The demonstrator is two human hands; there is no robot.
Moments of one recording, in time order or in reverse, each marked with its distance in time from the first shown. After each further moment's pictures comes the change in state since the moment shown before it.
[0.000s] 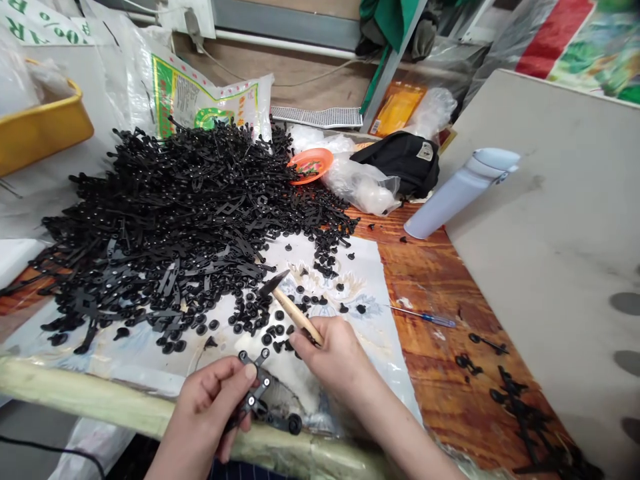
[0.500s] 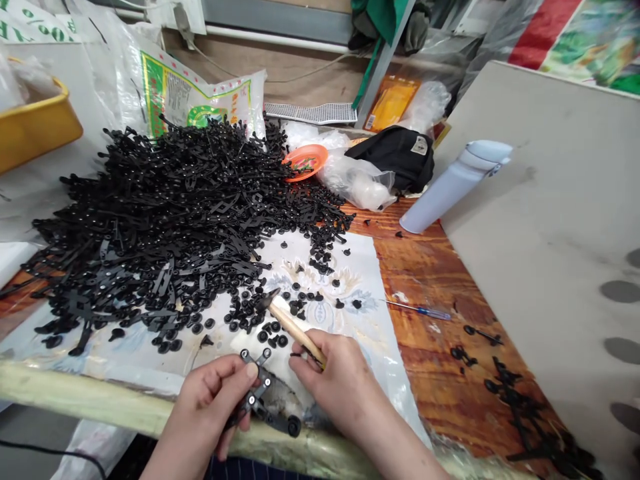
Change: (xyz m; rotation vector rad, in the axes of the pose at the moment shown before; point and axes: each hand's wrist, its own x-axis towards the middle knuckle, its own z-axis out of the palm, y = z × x) left_hand 0.002 0.003 0.001 0.129 -0.099 -0.046; right_hand -0.026 0.009 -0.001 0.048 -0.041 -0.025
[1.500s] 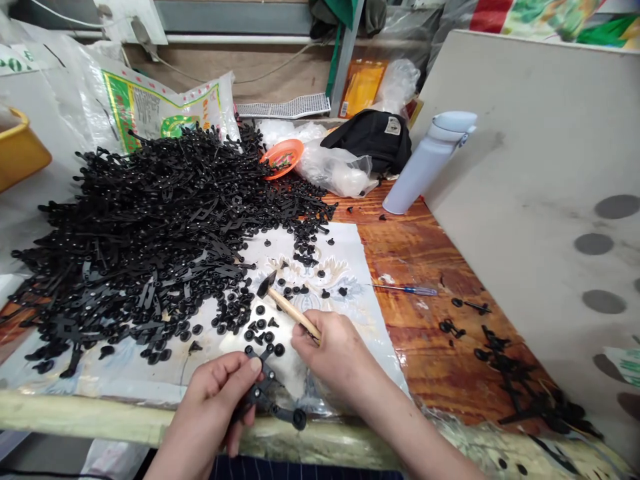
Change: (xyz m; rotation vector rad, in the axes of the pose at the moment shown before) left_hand -0.002 0.014 0.023 0.105 0.008 -0.049; right_hand 0.010 0.009 -0.015 -0.020 0.094 0.003
